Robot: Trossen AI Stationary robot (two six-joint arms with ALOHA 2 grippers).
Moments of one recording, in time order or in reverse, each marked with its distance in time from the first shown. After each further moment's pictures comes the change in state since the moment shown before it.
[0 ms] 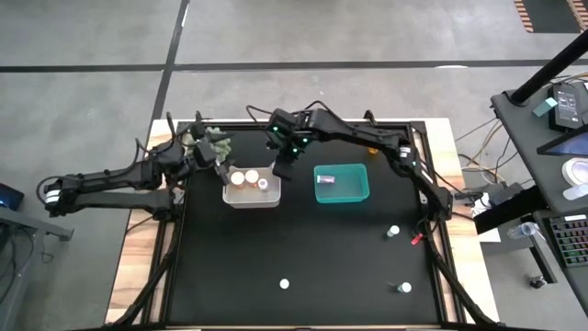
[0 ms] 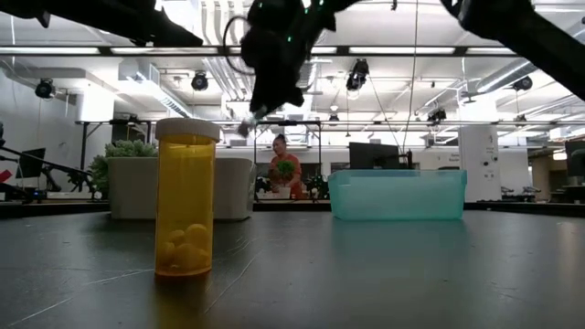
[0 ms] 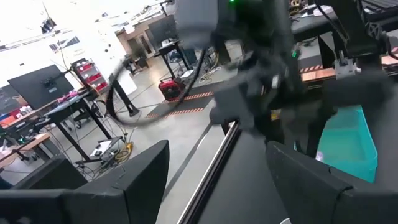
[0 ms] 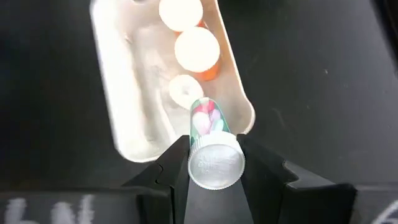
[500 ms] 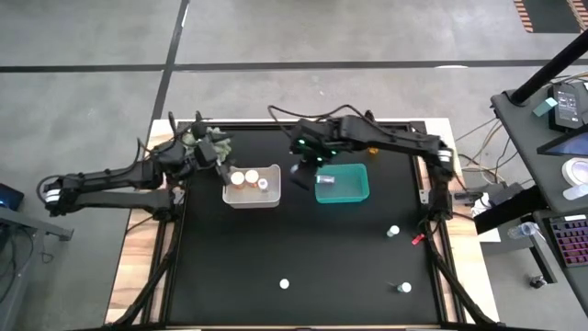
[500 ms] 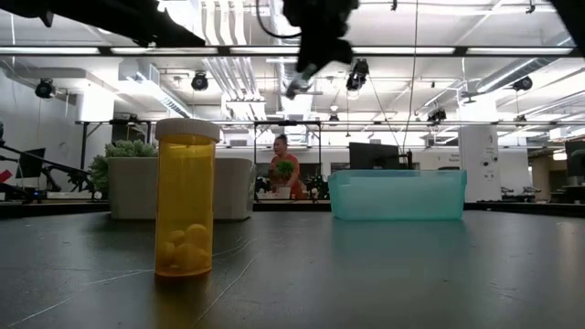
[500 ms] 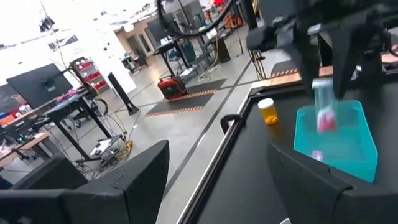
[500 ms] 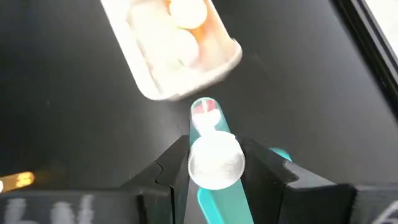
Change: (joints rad) left arm 0.000 0.016 0.011 -0.001 -0.001 0.000; right arm 0.116 -0.331 -0.290 -0.050 0.193 0.219
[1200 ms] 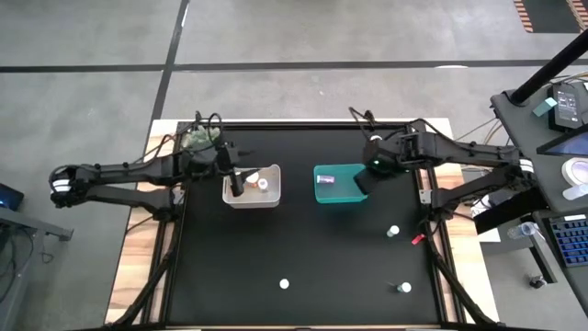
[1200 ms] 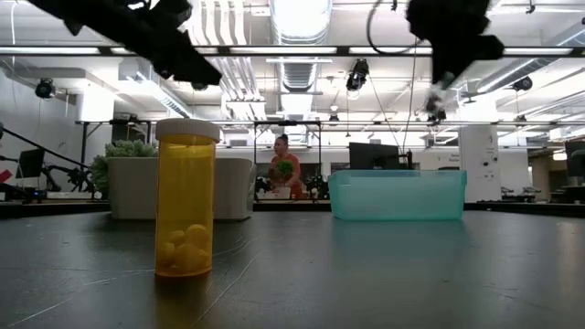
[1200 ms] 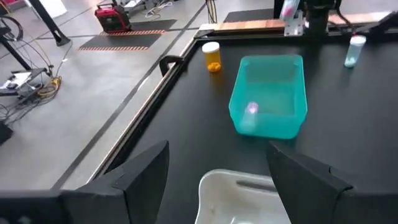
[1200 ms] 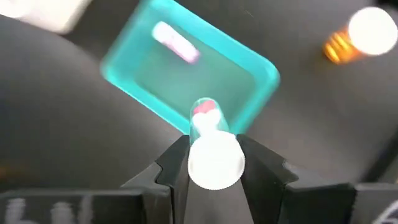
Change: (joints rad) left arm -0.001 0.226 0.066 -0.156 0.141 -0.265; right arm 0.038 -0.679 -0.779 -0.046 0.171 0.546
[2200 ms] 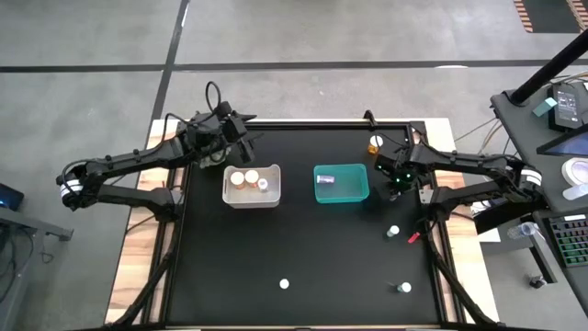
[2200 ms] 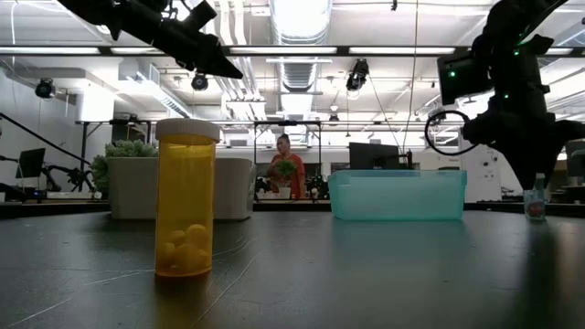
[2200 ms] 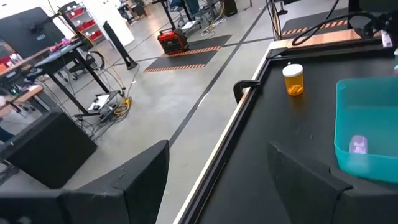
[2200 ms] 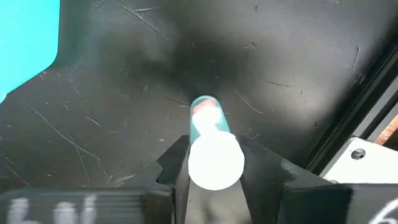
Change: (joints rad) left arm 0.242 0.175 0.153 0.155 0.011 0.218; right arm -0.318 -0.087 -0.612 0.131 -0.223 -0.021
